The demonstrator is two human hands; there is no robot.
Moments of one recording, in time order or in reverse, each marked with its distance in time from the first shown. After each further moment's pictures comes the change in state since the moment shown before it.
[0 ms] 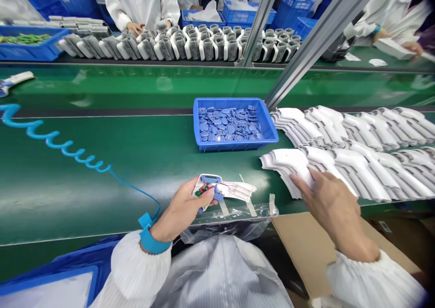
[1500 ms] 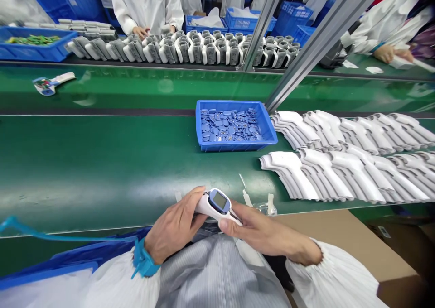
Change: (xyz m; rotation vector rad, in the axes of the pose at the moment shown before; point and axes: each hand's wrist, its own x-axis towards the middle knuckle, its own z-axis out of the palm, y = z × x) left_hand -0.035 -0.051 -0.018 1.218 0.235 0.762; right_hand -0.029 -0.121 -0.033 1.181 -1.065 -0.410
